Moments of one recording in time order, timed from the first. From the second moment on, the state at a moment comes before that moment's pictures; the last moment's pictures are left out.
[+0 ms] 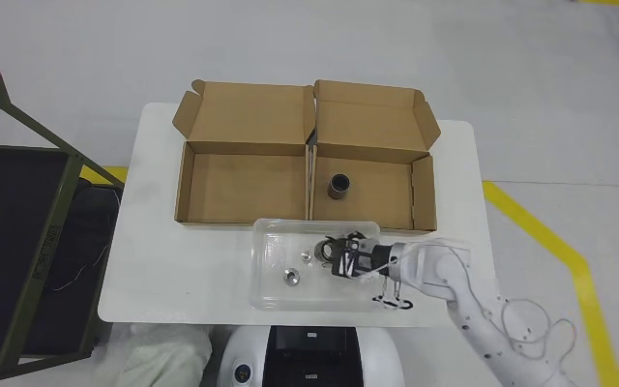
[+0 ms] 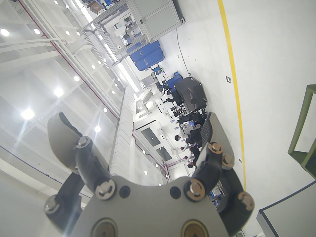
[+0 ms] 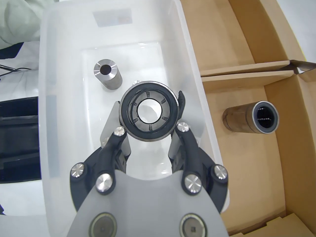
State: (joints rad) left arm 0.15 -0.27 -1.06 -1.30 2.57 -0.51 0.65; right arm -1.31 -1.09 1.03 -1.82 -1.40 -0.83 0.34
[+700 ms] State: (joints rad) left arm 0.15 -0.27 -1.06 -1.30 2.57 -0.51 0.65; right arm -1.38 -1.06 1.21 -1.95 -1.25 -0.83 0.04
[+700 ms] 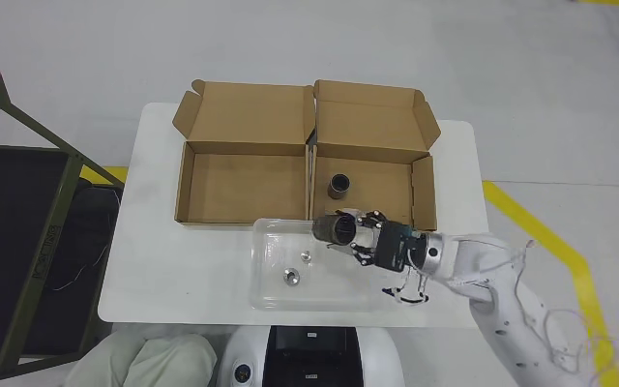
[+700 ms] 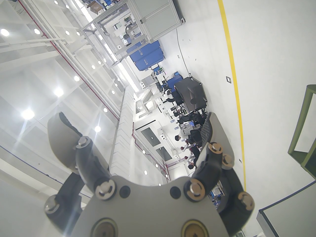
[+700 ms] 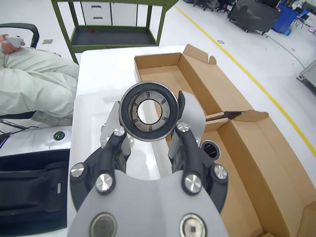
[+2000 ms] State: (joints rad) left arm 0.15 -0.27 -1.06 -1.30 2.57 -0.51 0.65; right arm -1.41 -1.05 1.41 -2.11 -1.17 -0.78 -0.16
